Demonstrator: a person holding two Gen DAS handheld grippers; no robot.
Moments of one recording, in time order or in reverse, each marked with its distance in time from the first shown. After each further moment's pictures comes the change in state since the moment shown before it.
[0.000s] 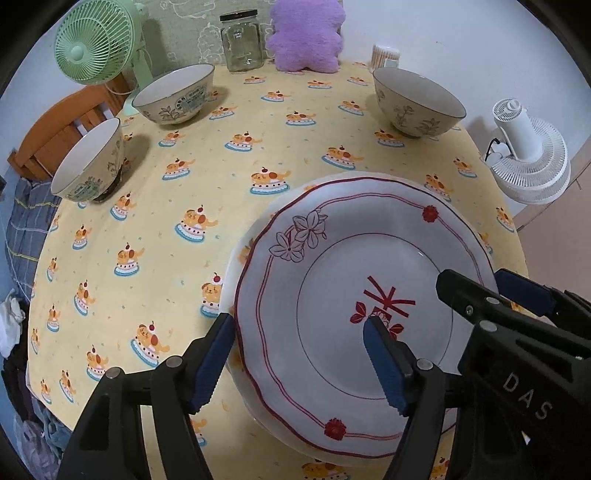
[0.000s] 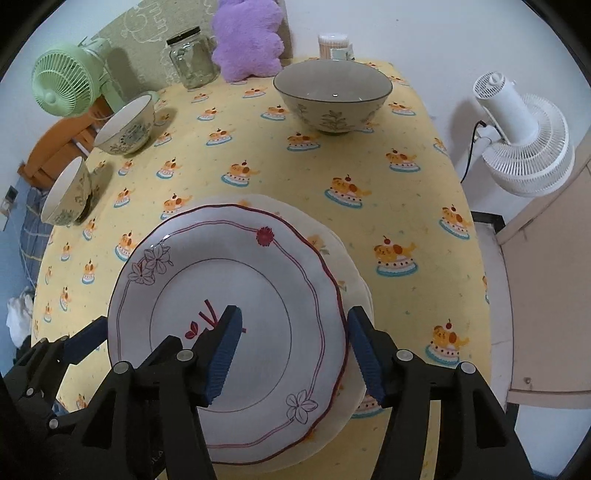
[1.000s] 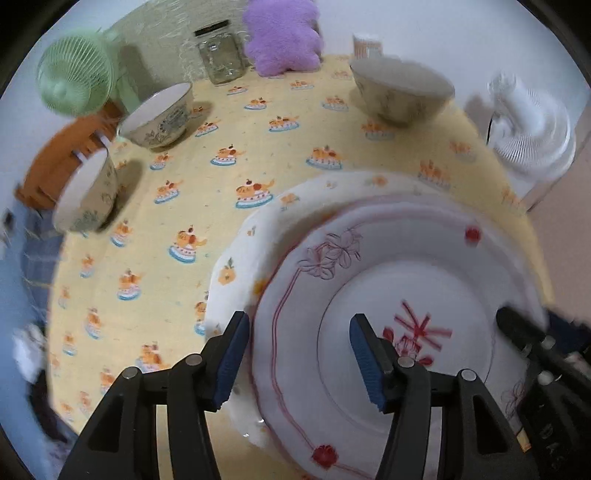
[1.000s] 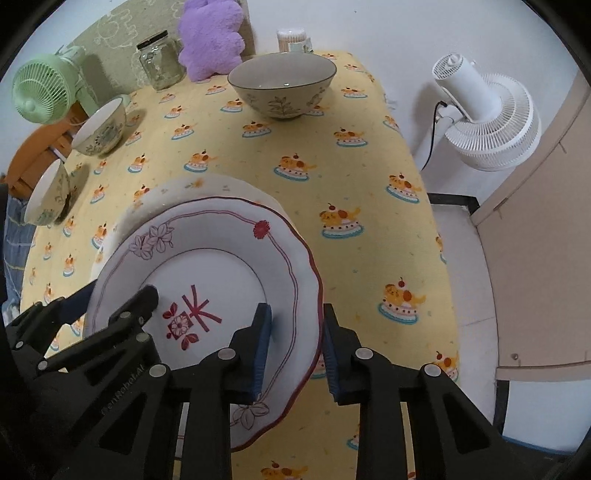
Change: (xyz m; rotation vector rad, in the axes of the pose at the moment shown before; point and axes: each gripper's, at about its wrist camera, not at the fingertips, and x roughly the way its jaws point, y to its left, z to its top) left arm 0.008 -0.031 0.006 0.130 0.003 0.115; right arm -0.018 -0.020 -0.024 0.030 -0.006 -0.082
